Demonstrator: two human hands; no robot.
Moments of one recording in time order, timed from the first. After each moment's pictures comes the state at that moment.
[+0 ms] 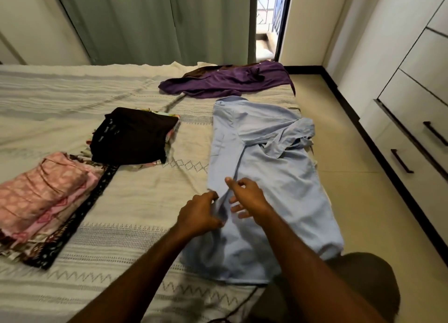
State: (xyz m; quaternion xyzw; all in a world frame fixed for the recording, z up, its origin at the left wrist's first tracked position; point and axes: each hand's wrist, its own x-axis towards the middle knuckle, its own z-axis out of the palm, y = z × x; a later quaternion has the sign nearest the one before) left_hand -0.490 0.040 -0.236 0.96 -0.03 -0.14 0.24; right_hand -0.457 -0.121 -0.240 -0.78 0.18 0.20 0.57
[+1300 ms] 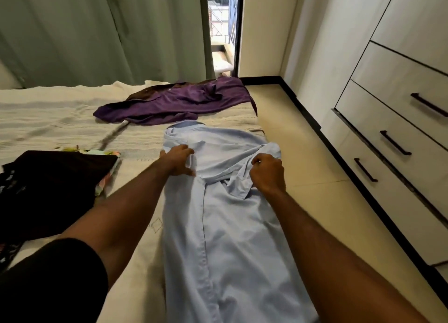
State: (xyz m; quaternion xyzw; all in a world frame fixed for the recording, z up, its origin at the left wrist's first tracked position) left_hand -0.134 -0.019 -0.252 0.97 -0.16 -0.15 0.02; right_hand -0.275 -0.263 -0.218 -0.92 0.21 -0.09 0.32
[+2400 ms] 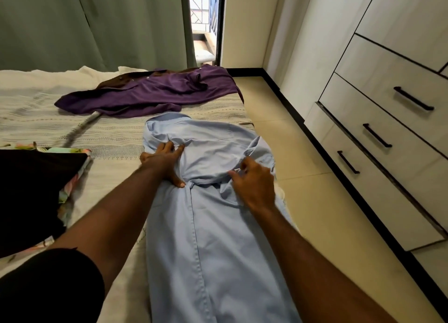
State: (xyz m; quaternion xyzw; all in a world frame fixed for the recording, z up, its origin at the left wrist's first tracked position) left_hand -0.111 -0.025 -0.293 0.97 -0.16 -0.19 -0.05; right_hand -0.271 -0.246 -0.274 -0.93 0.19 -0.17 0.28
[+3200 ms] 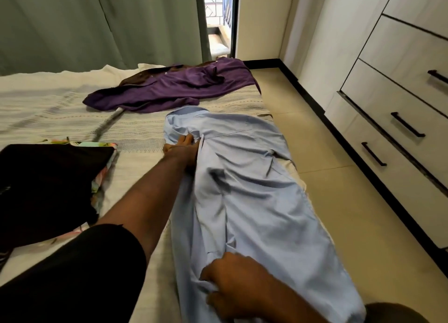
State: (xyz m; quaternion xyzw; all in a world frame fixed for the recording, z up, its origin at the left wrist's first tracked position) left_hand -0.104 -0.029 -0.298 0.97 -0.15 -0.18 -0.02; right_hand -0.417 -0.149 -0.241 -0.90 -0.18 0.33 0.21
